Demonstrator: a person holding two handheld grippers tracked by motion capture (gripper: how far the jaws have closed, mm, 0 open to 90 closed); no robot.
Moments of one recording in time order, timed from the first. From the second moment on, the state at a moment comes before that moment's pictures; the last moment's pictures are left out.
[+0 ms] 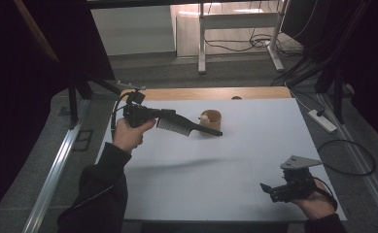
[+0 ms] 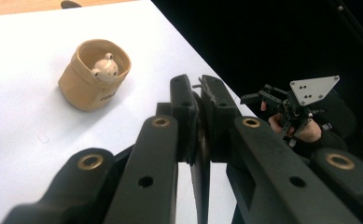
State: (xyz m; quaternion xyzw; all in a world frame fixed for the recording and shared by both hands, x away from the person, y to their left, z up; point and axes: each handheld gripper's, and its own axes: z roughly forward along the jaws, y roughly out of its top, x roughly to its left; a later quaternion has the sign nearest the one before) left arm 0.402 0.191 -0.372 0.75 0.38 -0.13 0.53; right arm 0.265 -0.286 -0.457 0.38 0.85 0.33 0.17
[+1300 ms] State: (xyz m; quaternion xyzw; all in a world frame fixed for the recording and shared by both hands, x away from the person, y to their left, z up) left arm 0.446 0.191 -0.346 0.75 0.43 -0.09 0.50; right arm 0.238 -0.314 -0.455 0.45 0.82 0.31 0.17
